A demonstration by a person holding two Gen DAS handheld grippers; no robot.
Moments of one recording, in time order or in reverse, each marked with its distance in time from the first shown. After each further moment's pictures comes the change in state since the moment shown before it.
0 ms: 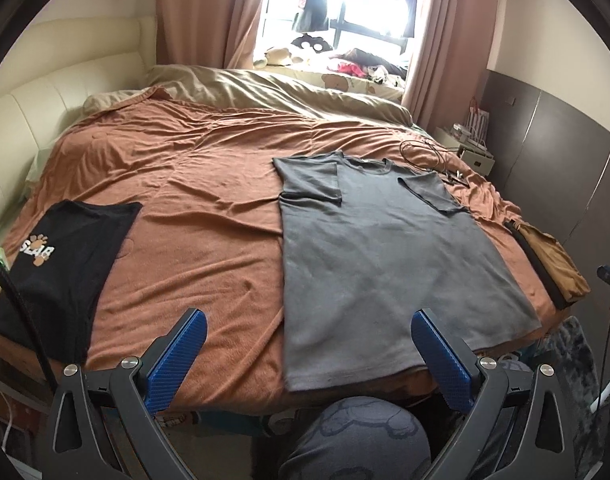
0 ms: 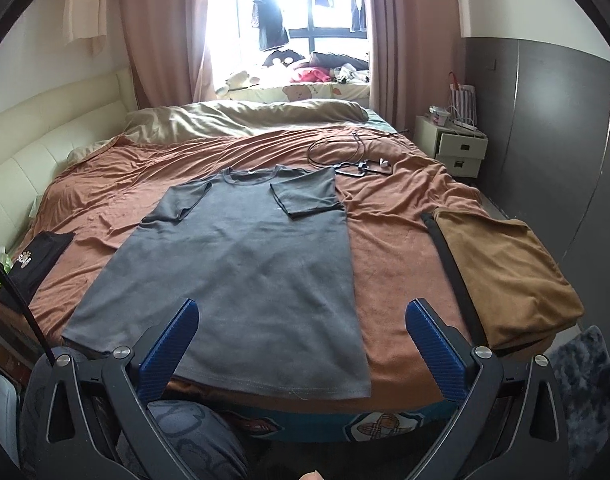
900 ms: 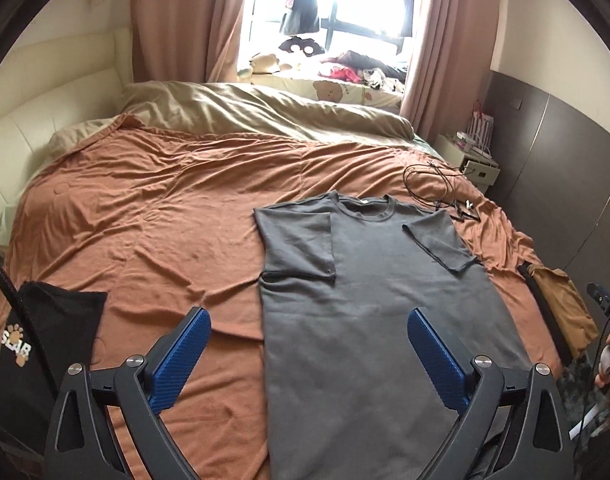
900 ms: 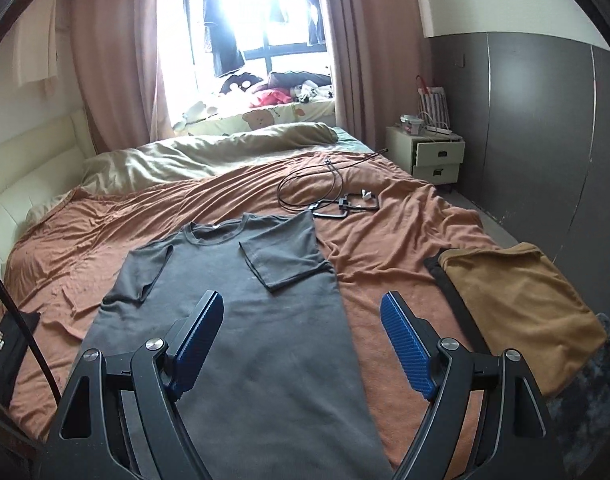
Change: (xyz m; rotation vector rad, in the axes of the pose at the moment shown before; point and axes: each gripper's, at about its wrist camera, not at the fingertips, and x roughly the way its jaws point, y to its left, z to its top) left arm 0.091 -0.019 0.162 0.025 0.012 -0.012; right arm 0.111 0.012 0.089 0.106 -0.079 -0.088
